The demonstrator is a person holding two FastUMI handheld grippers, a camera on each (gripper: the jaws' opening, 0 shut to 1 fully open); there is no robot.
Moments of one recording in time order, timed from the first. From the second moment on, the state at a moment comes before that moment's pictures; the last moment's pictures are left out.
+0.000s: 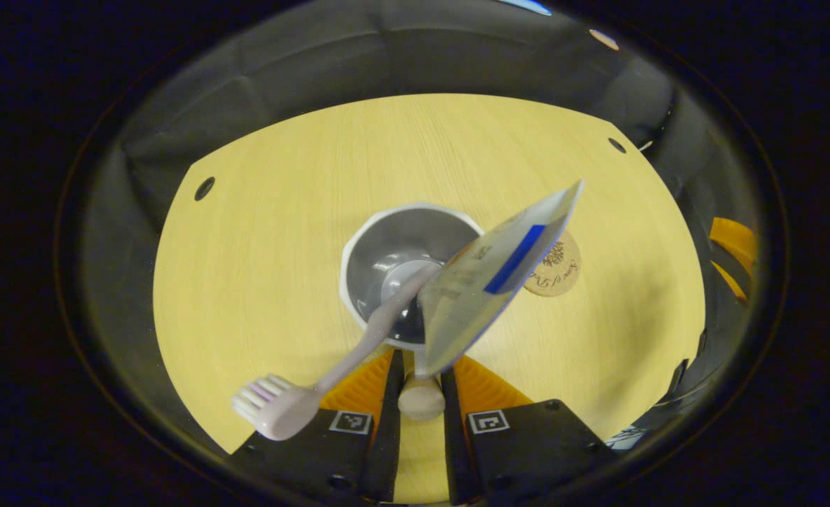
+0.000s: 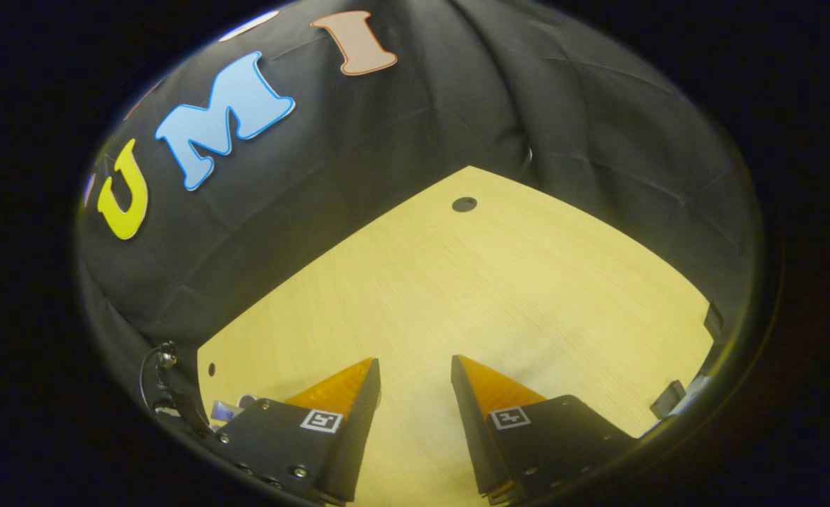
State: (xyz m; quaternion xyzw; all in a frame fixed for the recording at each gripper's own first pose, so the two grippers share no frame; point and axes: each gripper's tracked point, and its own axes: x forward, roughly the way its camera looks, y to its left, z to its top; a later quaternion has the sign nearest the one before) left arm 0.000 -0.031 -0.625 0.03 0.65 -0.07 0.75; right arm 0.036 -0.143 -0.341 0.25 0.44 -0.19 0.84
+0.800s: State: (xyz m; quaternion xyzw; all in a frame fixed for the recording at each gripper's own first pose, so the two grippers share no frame) left arm 0.019 -0.055 -0.614 0.02 0.61 -0.08 0.79; right arm 0.029 -0.149 -0.339 0.25 0.43 -0.20 0.84
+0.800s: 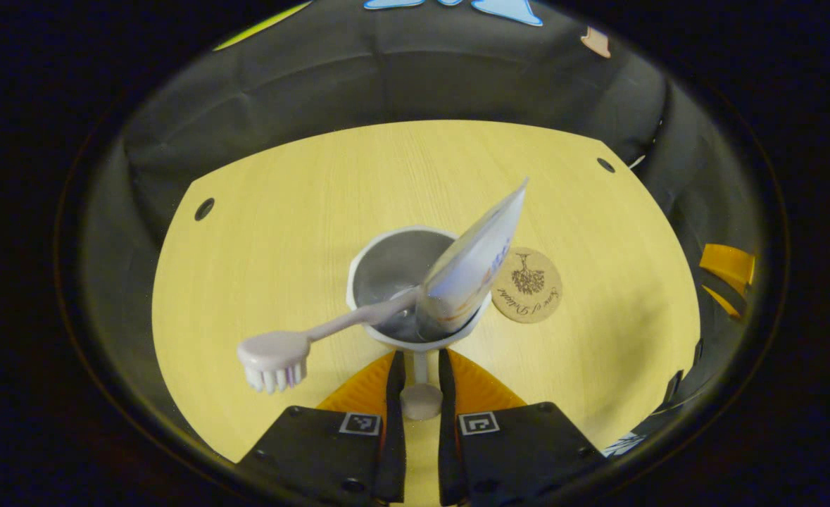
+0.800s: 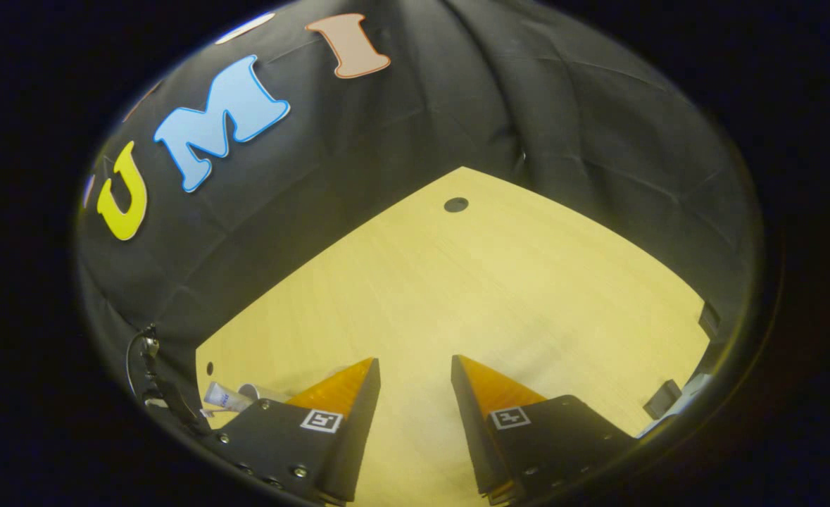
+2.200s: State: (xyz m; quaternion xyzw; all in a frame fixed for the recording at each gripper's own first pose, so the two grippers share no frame) left arm 0.040 -0.184 -0.624 0.05 0.58 -0.16 0.80; right arm -0.033 -0.237 -0.332 0.26 0.42 -0.27 0.82
